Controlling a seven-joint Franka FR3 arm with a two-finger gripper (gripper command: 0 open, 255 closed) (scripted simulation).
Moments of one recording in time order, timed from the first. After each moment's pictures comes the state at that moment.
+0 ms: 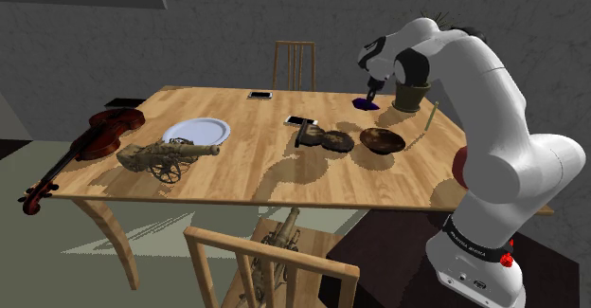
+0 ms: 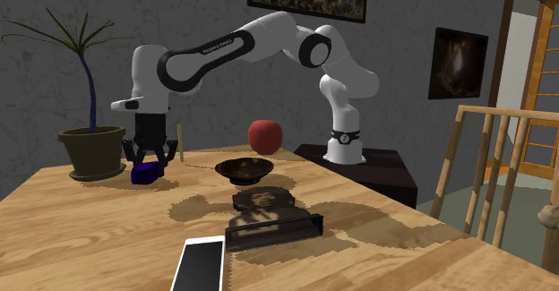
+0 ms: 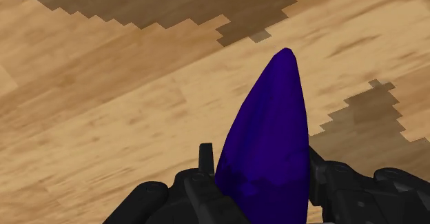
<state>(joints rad) -0.38 0.93 -0.51 -1.23 0.63 2.11 -1.41</state>
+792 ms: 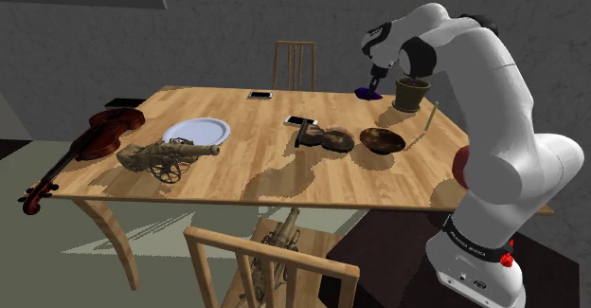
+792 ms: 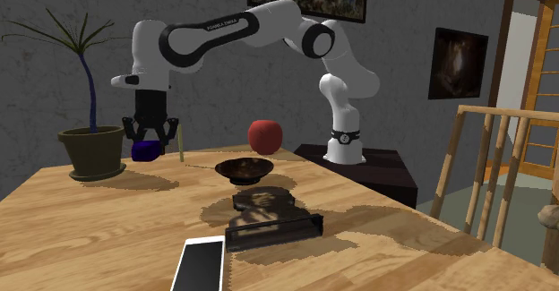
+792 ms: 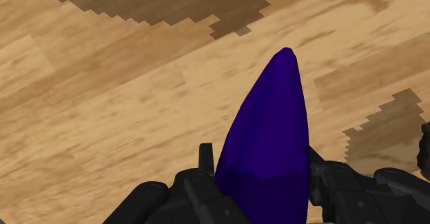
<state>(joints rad) -0.35 0.83 -0.55 -1.25 0.59 2.03 -1.39</state>
